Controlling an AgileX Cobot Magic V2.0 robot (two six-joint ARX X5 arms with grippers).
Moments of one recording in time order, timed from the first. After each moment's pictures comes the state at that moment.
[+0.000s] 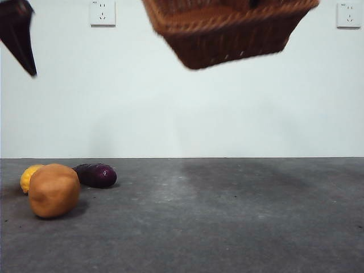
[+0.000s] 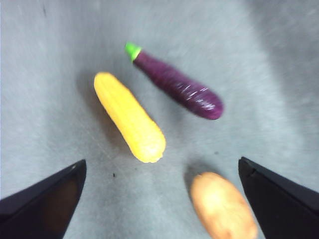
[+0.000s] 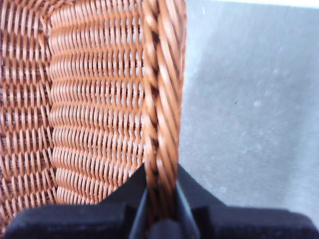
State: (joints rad) left arm 0.00 1.28 1.12 -0.73 0.22 -0.05; right arm 0.36 1.50 1.73 -0.91 -0.23 0.09
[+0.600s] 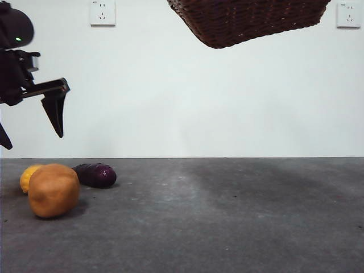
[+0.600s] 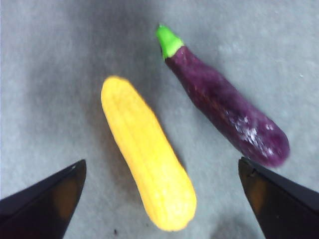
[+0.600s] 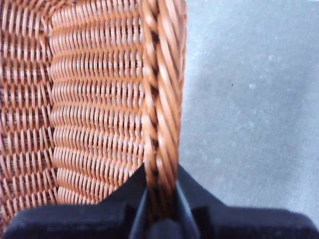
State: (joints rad) left arm -0.02 1.74 1.35 -0.70 0.14 -0.16; right arm 0.36 1.41 1.73 -1.05 -0.23 0.04
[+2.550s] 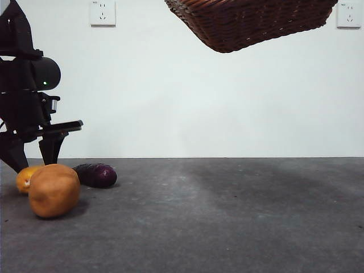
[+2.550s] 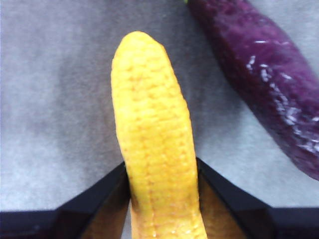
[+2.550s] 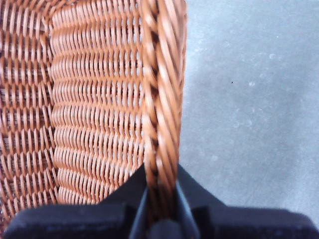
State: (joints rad) left arm -0.08 1.95 1.43 -0.77 0.09 -0.22; right arm 0.36 1.41 1.73 -1.06 -0.23 0.01
